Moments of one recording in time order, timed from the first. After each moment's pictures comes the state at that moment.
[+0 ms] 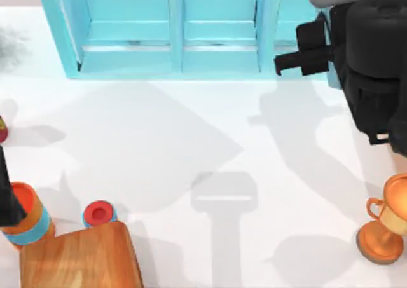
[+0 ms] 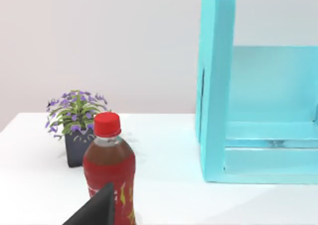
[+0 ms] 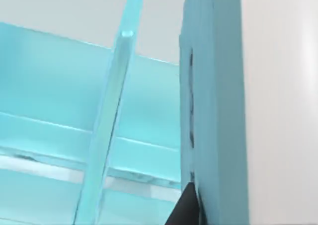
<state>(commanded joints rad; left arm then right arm) 0.00 0.00 0.00 0.00 0.00 0.00 0.65 1.43 0.90 0.22 0.68 -0.06</state>
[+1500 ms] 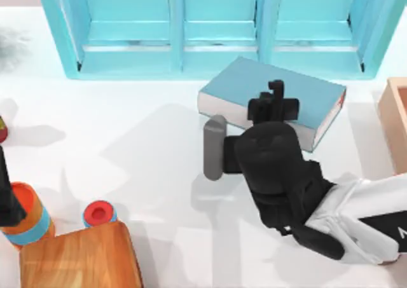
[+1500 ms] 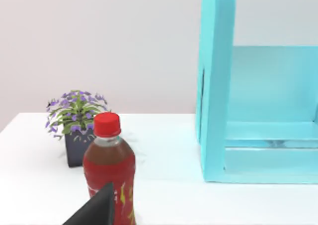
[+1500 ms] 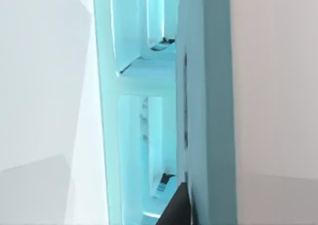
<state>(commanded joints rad) 0.00 0.00 0.00 0.00 0.00 0.00 0.88 1.82 0.75 0.66 0.84 -1.24</state>
